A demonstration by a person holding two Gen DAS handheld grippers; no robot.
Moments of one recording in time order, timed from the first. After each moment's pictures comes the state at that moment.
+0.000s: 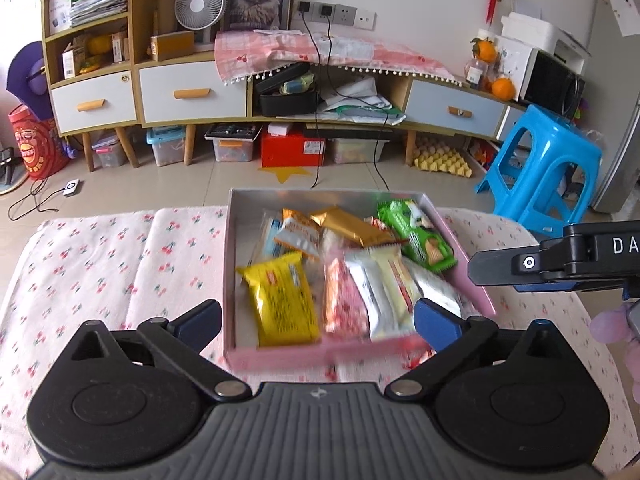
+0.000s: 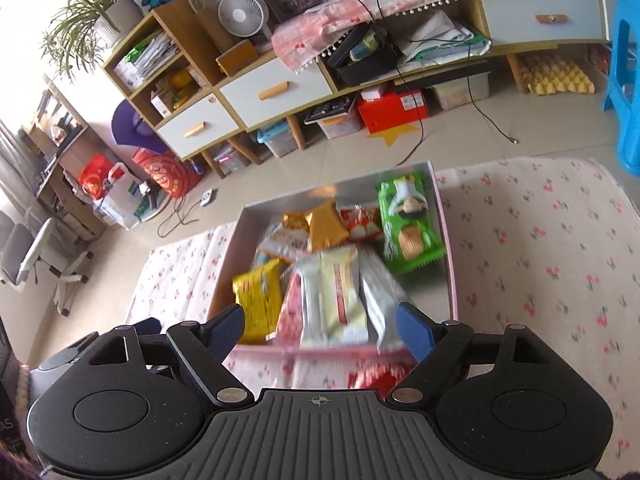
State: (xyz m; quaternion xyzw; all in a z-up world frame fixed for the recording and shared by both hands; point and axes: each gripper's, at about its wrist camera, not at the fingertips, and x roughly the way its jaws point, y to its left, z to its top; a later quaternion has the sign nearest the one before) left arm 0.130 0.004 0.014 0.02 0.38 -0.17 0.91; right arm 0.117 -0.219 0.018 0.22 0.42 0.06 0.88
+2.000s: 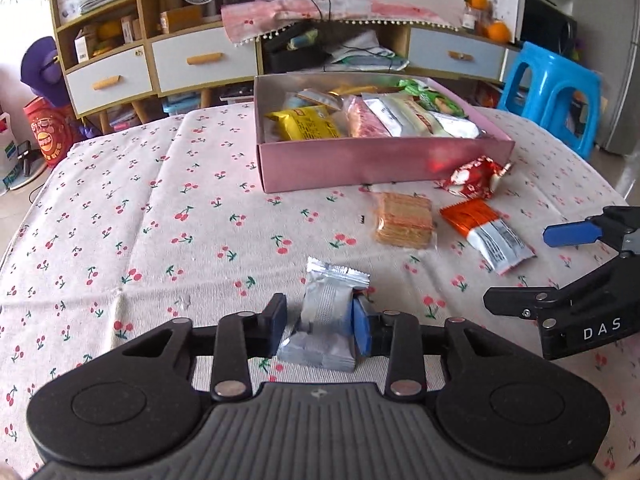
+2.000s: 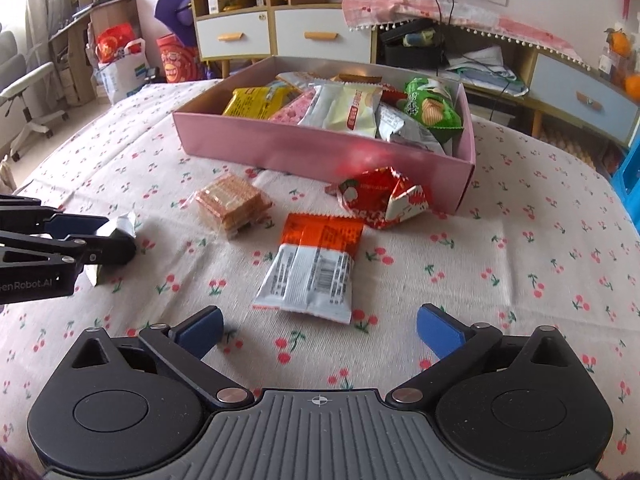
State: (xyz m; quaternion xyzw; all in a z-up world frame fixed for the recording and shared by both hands) left arm 0.051 0.040 -0.066 0.07 0.38 -0.15 0.91; right arm 0.024 -0.153 -0.096 -0.02 0.41 0.07 0.91
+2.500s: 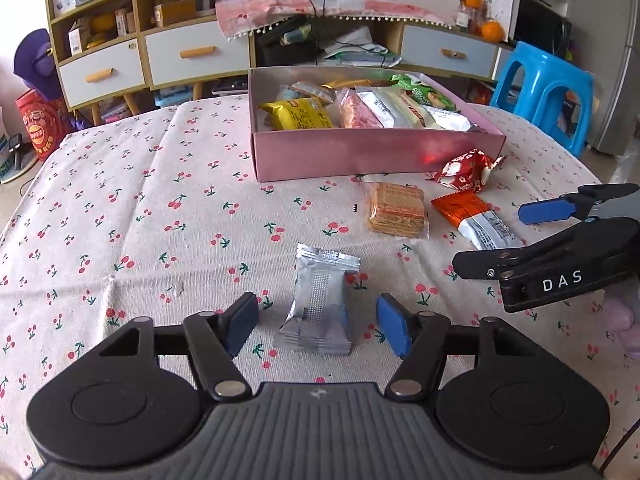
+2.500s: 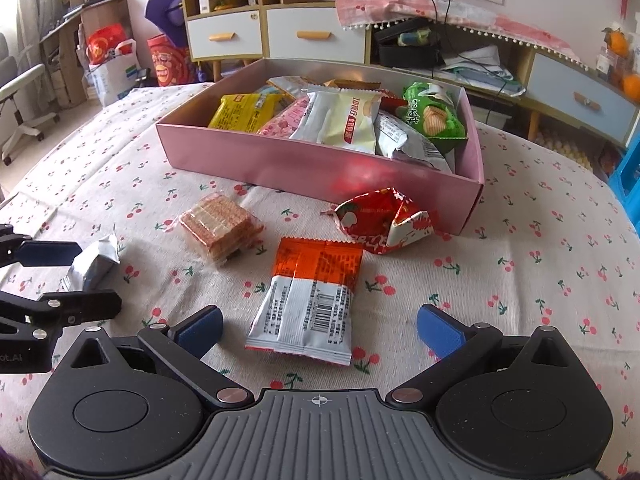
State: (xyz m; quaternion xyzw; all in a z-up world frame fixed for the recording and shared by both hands) left arm 0.048 0.044 -0.066 0.07 0.39 -0.17 0.90; right arm 0.045 -0.148 -0.097 -0.02 0.41 0.06 0.91
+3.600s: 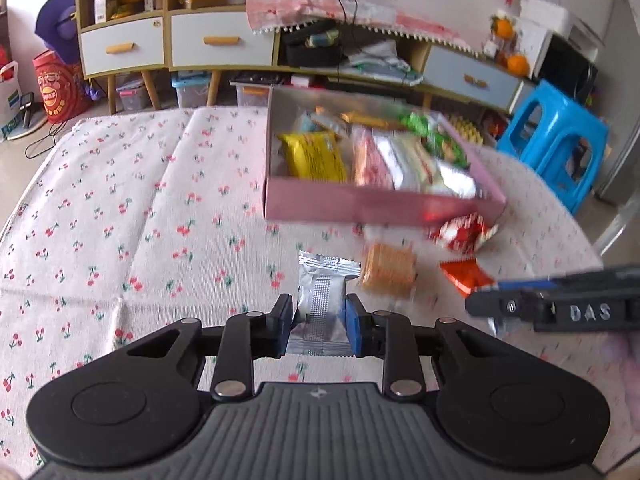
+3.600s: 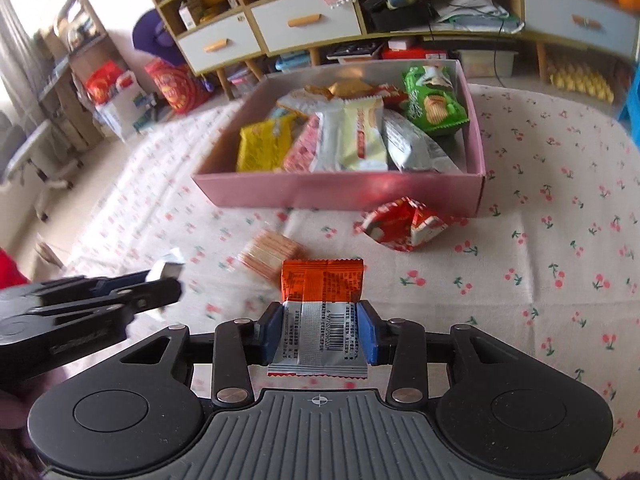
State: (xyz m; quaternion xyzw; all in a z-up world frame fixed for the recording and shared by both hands) left arm 0.072 0.042 -0.026 -0.01 0.42 -0.15 0.90; right arm 0.047 -0.165 -0.044 0.13 0.46 0.09 0.87
